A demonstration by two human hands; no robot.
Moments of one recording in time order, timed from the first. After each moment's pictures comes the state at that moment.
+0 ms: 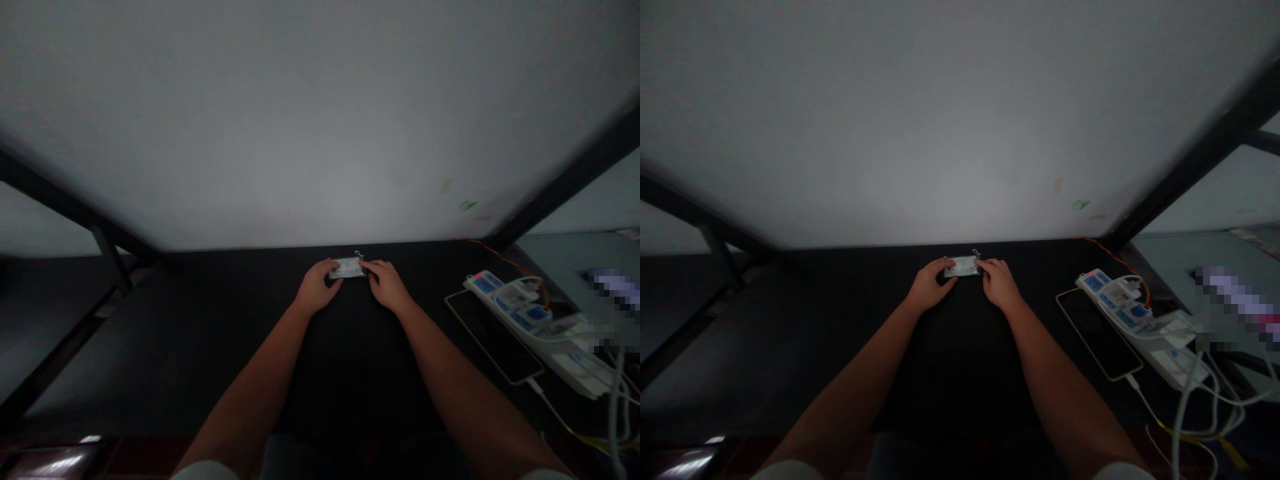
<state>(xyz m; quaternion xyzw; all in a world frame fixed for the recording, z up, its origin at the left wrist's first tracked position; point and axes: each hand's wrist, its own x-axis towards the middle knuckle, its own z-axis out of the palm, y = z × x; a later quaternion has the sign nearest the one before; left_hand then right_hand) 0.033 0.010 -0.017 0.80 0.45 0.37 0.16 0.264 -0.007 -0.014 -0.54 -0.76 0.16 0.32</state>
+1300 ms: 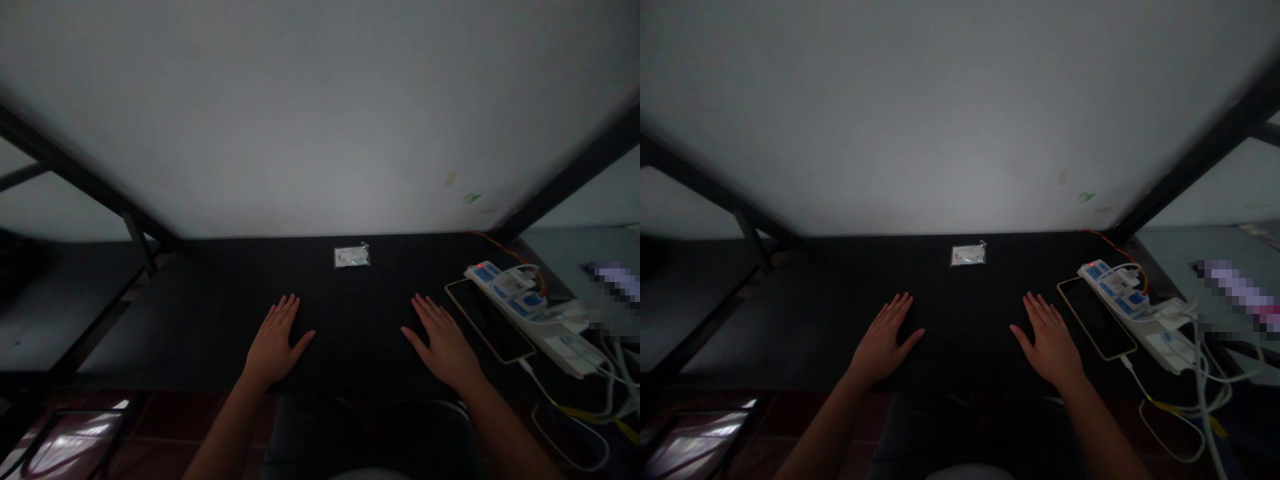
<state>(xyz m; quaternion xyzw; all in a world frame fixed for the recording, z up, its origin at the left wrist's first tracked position) -0.060 -0.156 -0.008 0.80 0.58 0.14 0.03 0.327 -0.175 -0.019 -0.62 -0.77 0.04 0.16</state>
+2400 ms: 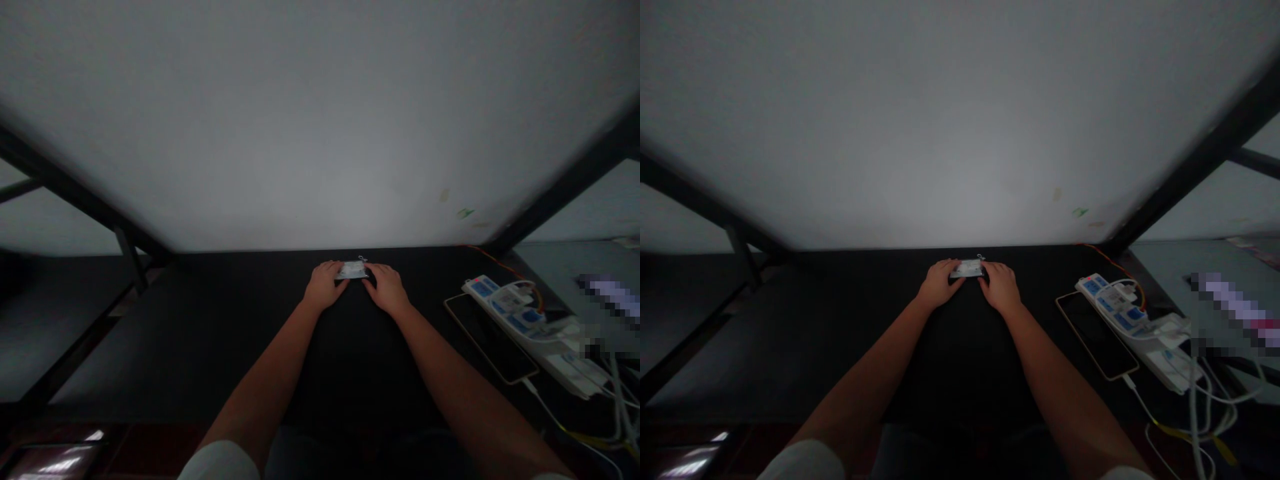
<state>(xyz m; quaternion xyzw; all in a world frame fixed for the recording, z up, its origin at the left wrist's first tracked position) 0.043 0.012 -0.010 0.82 0.50 0.27 0.10 0.253 -0.016 -0.001 -0.59 -0.76 0.09 0.26</state>
